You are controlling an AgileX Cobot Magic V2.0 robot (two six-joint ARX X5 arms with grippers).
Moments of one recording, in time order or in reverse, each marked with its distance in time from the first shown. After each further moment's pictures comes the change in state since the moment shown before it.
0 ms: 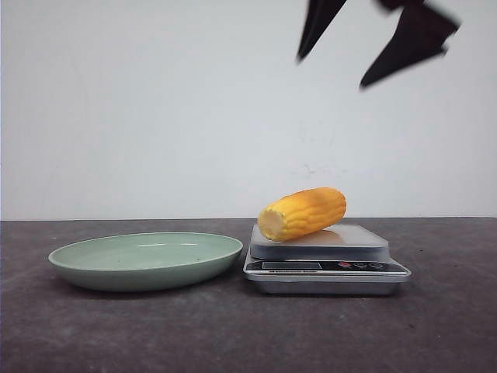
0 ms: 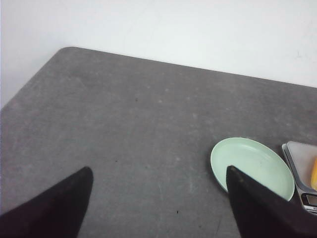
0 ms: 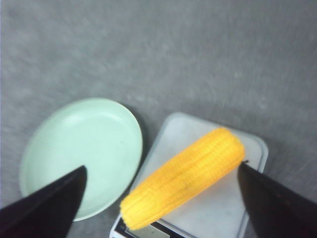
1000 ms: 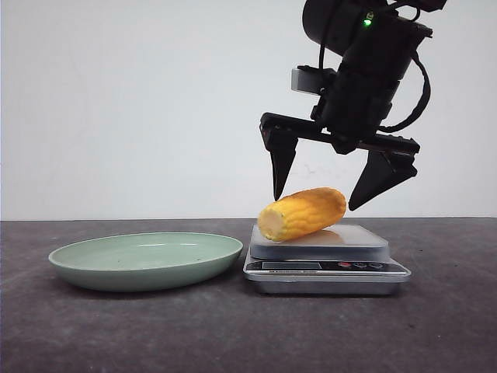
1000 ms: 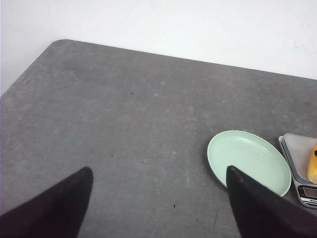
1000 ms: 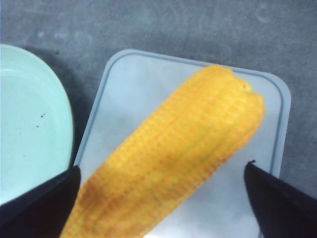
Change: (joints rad) left arm 0.000 0.000 -0.015 0.000 0.014 0.000; right arm 0.034 0.327 0.000 0.085 0.119 0.131
